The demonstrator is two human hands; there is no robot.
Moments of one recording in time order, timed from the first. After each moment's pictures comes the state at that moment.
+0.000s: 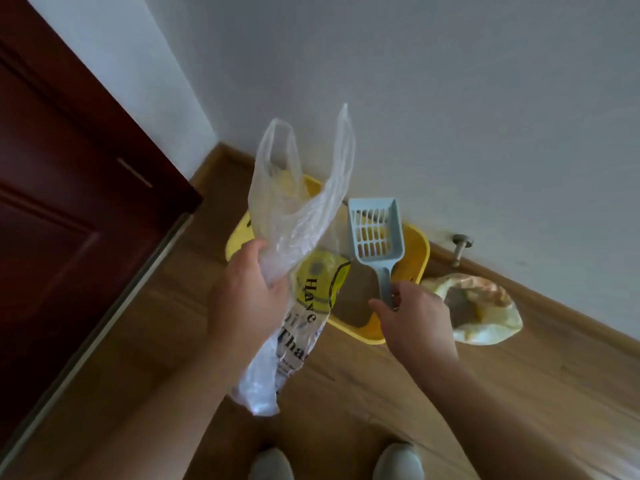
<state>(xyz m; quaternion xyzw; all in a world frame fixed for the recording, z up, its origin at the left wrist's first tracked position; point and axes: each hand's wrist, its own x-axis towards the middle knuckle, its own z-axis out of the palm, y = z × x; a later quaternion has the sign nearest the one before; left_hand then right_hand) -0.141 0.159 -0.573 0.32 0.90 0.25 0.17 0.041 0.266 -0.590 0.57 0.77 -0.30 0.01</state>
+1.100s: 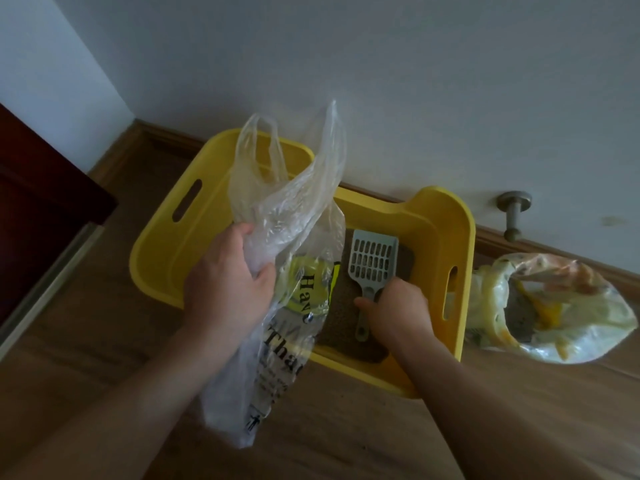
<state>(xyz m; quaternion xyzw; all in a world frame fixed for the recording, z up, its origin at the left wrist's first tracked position) -0.185 0.210 -0.806 0.43 0.86 0.26 0.08 0.004 0.310 -0.863 0.65 0.68 -0.34 0.03</state>
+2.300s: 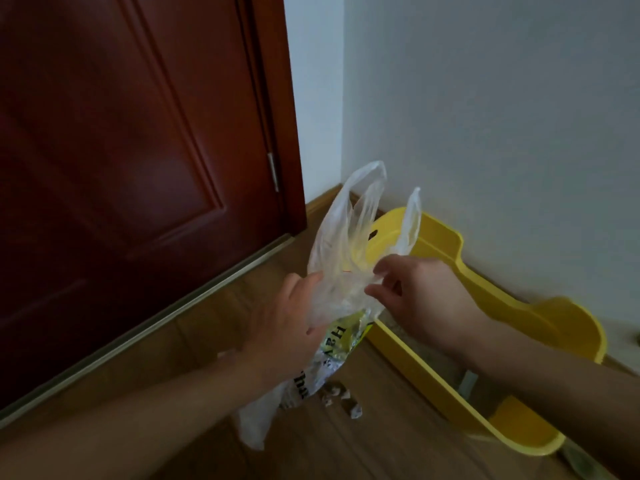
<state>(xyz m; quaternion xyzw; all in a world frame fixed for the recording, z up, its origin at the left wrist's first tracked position) -0.194 0.032 -0.731 0.39 0.89 0.24 0.03 -0.092 0.220 -0.686 0.10 0.96 -0.19 -0.16</state>
